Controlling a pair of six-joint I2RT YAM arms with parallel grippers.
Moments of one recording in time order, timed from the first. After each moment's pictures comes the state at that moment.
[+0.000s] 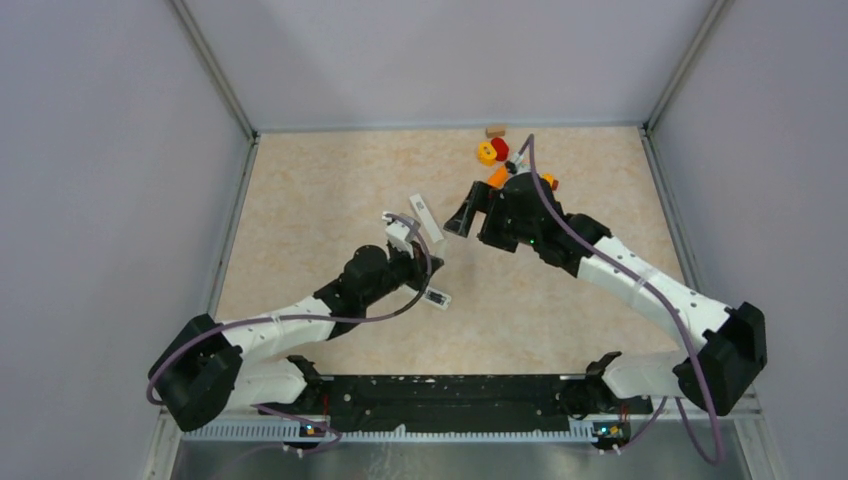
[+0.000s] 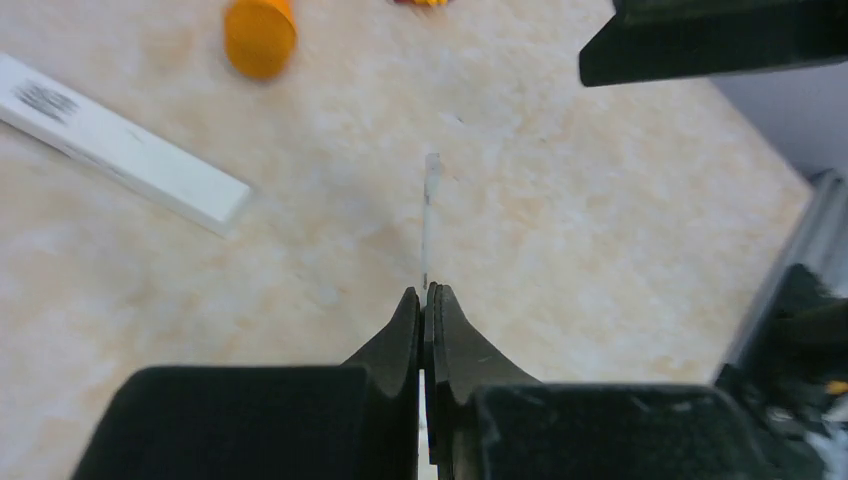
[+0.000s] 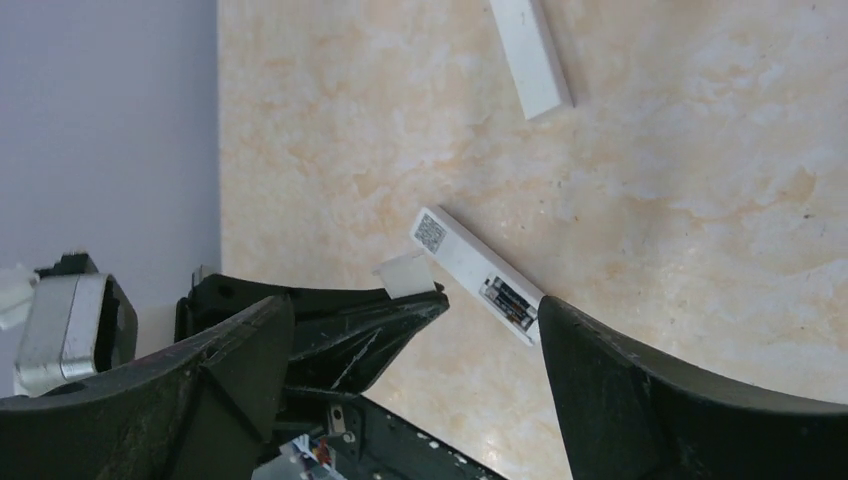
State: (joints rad) left arm -0.79 1.20 0.47 0.49 0.09 -0.46; right arm 0.74 1.29 1.12 -0.43 0.01 0.86
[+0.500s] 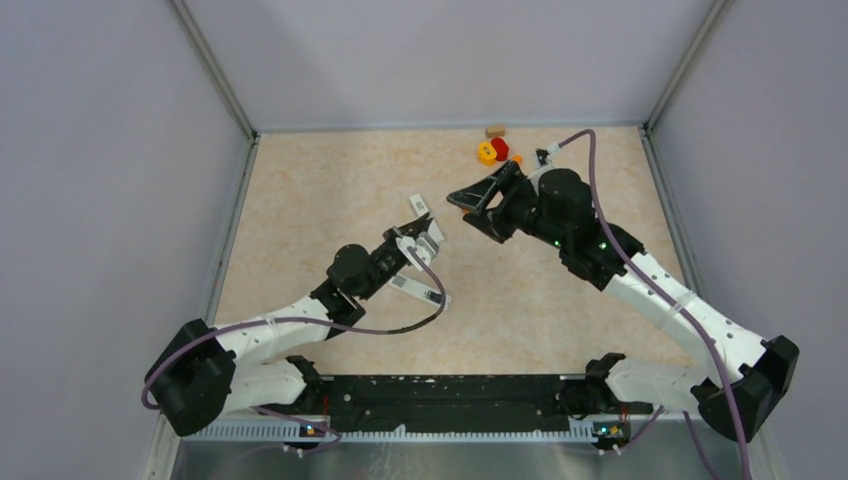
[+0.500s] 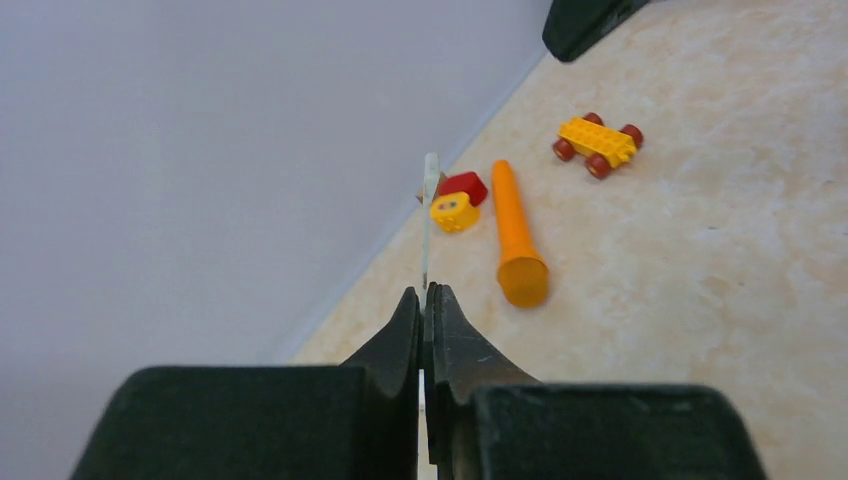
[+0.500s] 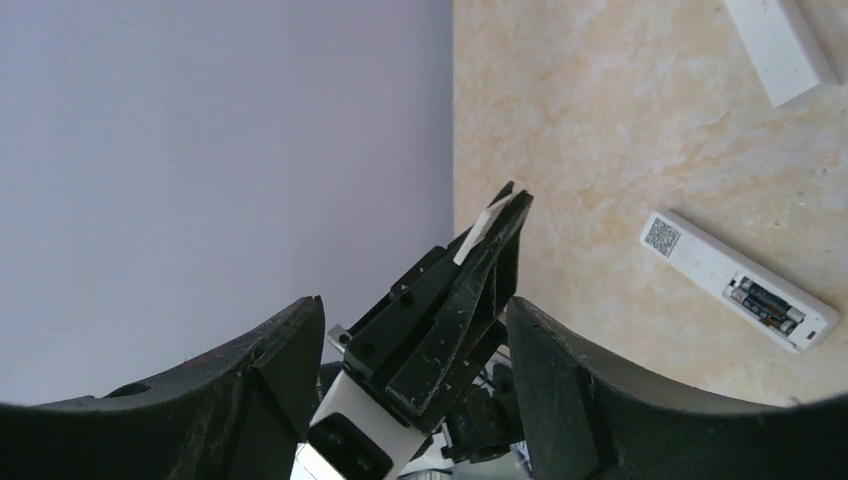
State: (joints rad) left arm -0.79 1.14 0.49 0.77 0.01 0.54; right arm 0.71 1.11 1.11 -0.27 -0.07 1.22
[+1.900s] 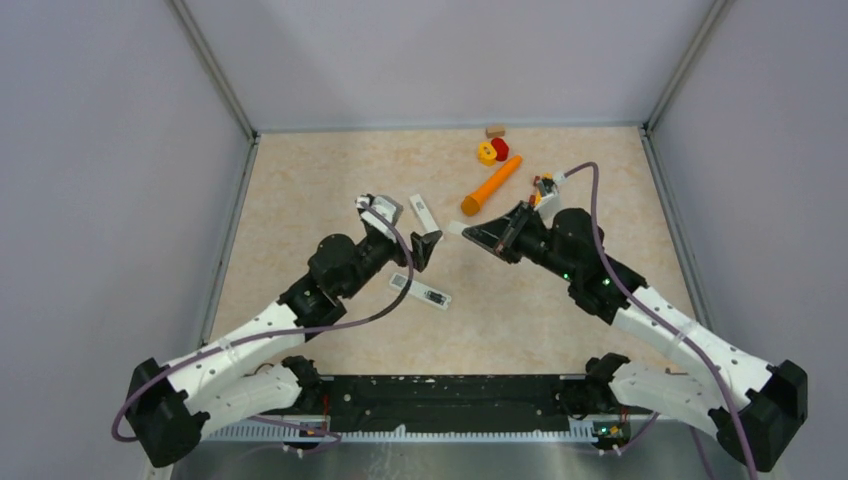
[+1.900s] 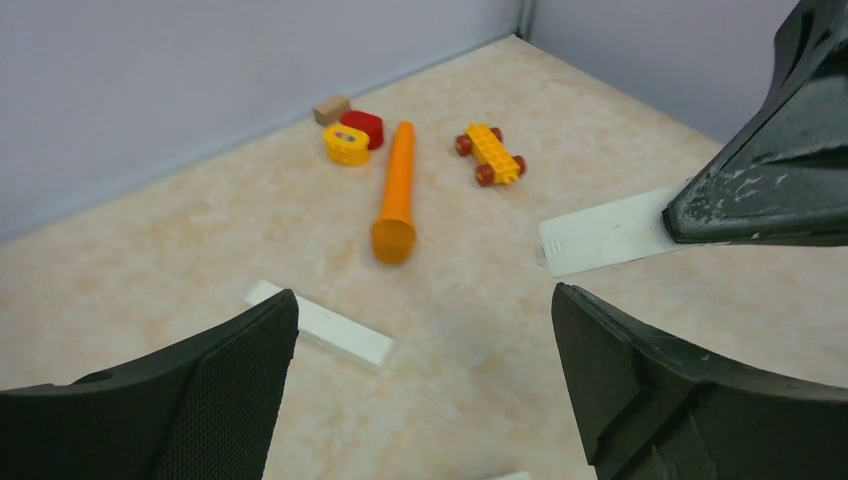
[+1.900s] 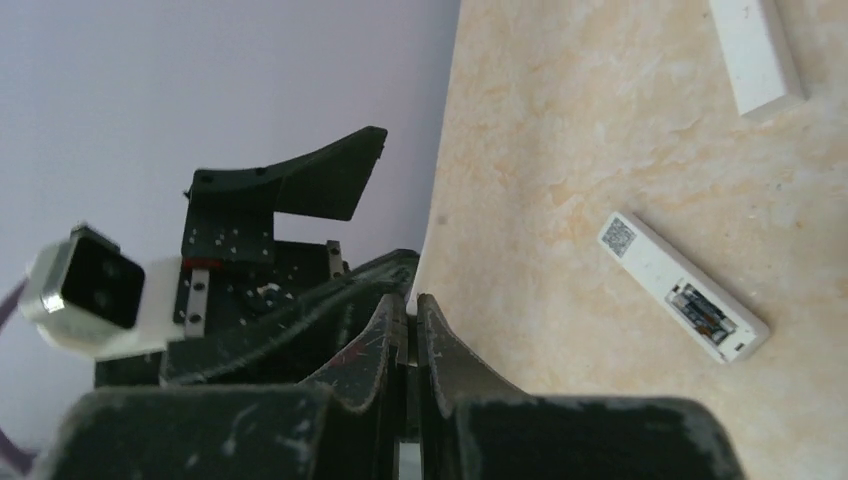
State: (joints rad) left arm -0.80 0.97 0.65 0.38 -0.10 0.08; right arm 0.71 0.99 0.84 -0.05 -0.11 1.17
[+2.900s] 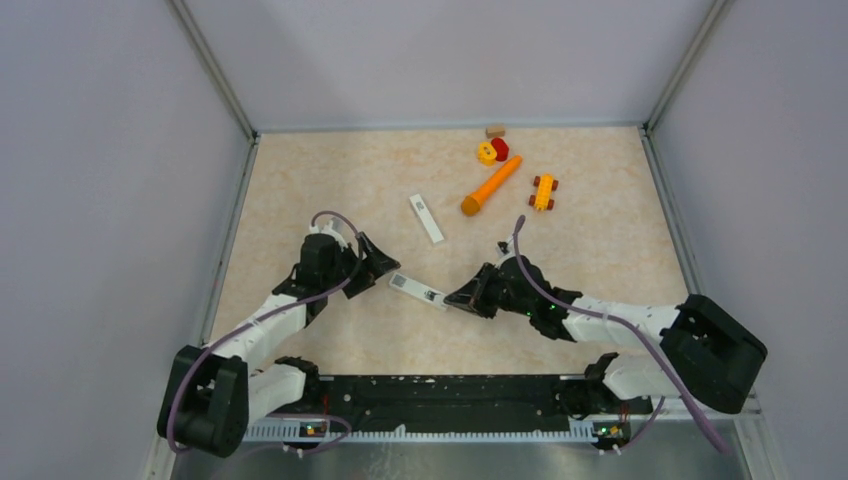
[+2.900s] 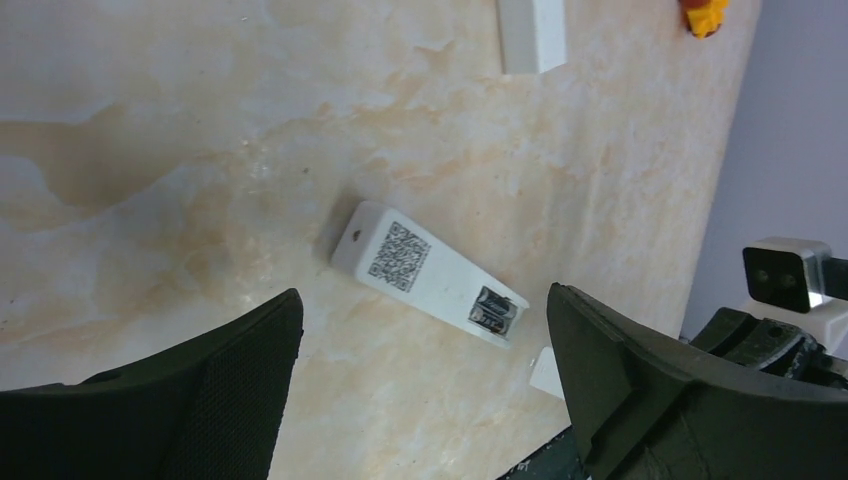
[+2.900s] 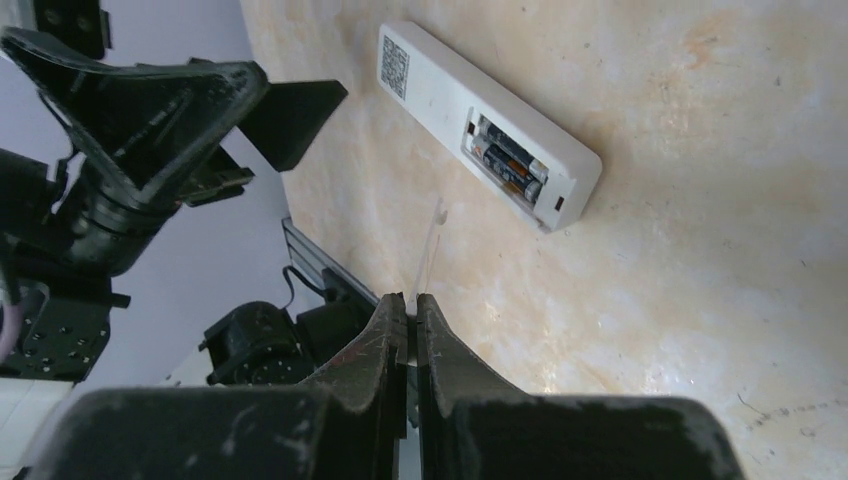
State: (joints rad) left arm -0.28 1.08 0.43 0.04 0.33 -0.86; right arm 0.87 1.23 0.43 0.29 -0.13 1.29
